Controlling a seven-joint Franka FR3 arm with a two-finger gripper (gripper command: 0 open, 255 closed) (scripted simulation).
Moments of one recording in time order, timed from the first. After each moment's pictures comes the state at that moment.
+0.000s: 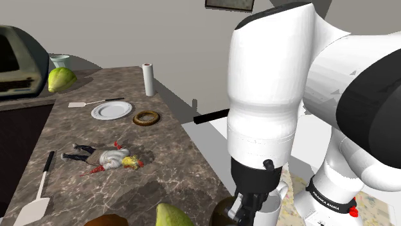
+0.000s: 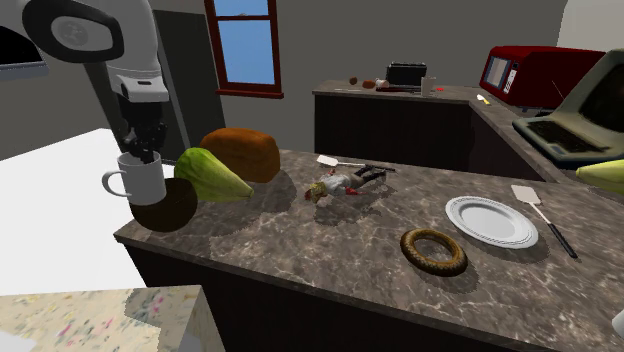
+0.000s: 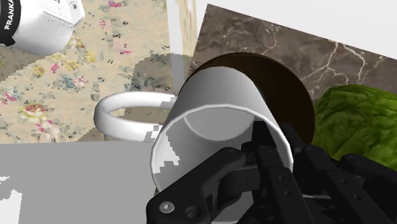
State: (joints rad) arm 0.38 -0.47 0.64 -2.38 0.42 1.85 0.89
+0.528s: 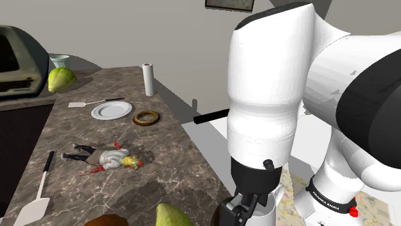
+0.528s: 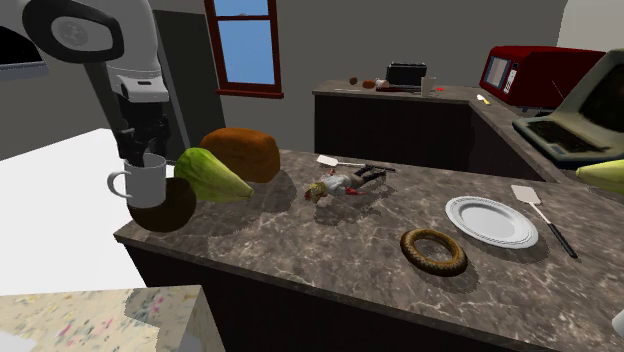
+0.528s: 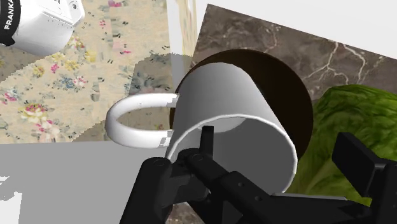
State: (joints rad) arm 0.38 -0.47 0.64 -2.39 0.42 1.85 0.89
